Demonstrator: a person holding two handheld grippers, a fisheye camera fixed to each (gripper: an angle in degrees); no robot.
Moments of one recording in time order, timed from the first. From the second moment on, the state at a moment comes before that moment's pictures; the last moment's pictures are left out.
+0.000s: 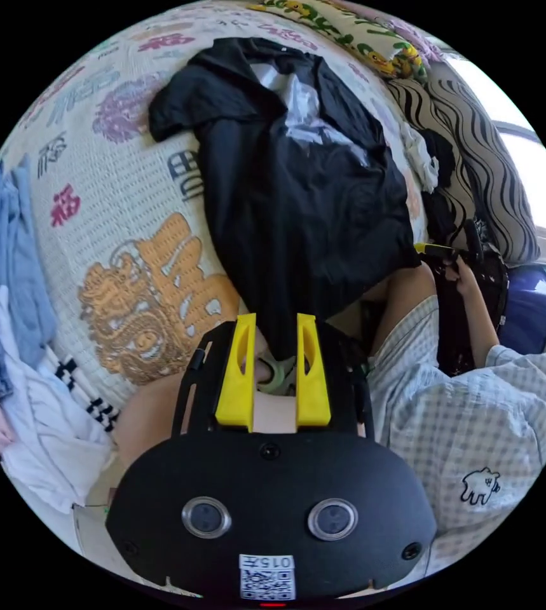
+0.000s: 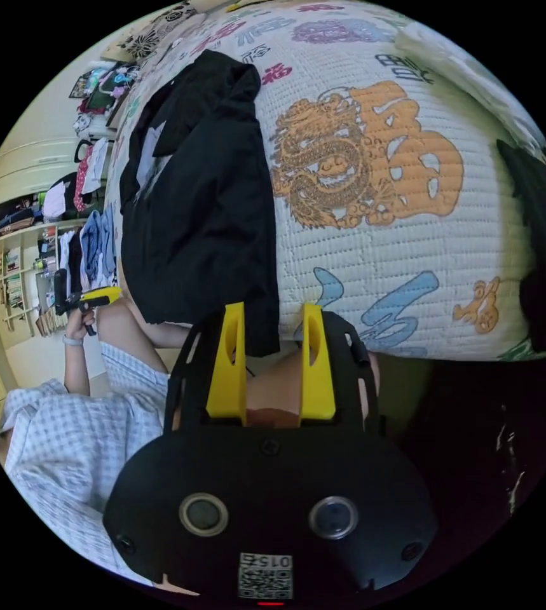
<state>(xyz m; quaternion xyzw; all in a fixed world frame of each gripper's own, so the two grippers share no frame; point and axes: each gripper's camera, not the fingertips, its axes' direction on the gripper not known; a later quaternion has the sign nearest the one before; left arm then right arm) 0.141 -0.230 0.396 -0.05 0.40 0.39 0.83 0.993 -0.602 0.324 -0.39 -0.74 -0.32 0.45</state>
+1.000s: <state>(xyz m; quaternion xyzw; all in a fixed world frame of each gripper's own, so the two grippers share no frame) 0.260 -0.236 0.548 -0.09 0.22 0.44 0.87 0.979 -0.580 0.328 -0.31 -0.68 -0.40 0.54</state>
